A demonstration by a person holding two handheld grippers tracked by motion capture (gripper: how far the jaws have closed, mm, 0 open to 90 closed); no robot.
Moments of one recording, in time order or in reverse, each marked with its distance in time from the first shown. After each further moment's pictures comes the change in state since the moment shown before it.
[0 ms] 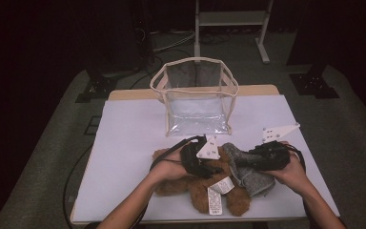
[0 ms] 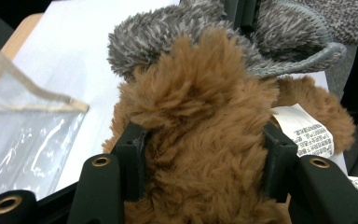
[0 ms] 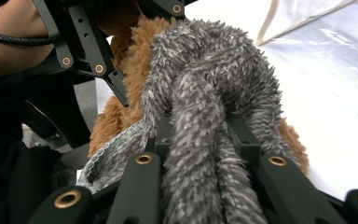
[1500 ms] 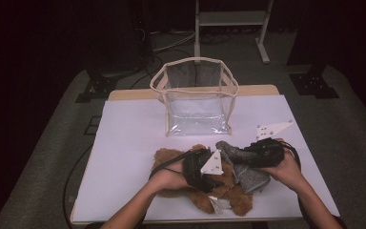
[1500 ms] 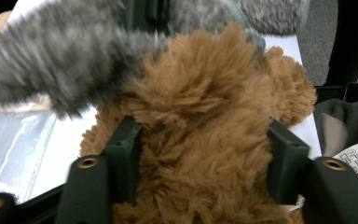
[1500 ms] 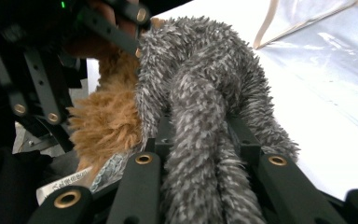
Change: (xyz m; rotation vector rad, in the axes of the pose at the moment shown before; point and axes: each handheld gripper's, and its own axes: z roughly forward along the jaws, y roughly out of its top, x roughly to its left) left arm -0.024 -0.010 -0.003 0.059 -0.034 0.061; right arm -0.003 0.009 0.018 0.013 -0.002 -0.010
